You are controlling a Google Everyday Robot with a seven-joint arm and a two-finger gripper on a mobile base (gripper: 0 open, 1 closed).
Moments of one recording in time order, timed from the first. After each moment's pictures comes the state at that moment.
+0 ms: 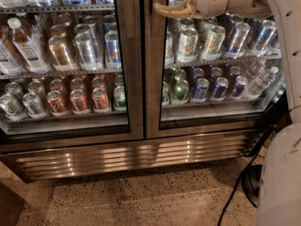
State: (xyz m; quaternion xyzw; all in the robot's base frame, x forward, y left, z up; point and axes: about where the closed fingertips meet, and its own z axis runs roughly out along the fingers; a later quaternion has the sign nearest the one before) arm 0.645 -0.036 1.047 -0.70 0.23 0.19 0.65
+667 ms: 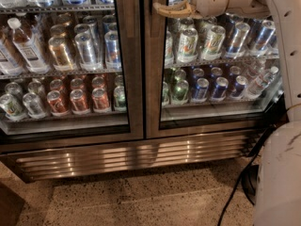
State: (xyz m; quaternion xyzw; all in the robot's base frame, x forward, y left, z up) arm 0.644 -0.034 1.047 -0.70 0.22 0.20 0.65
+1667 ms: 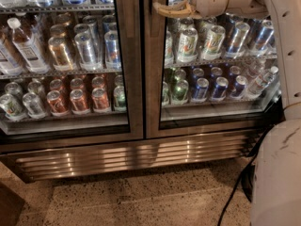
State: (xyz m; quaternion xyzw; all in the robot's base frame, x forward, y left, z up) arm 0.642 -0.034 1.046 -0.70 0.21 0.21 0.65
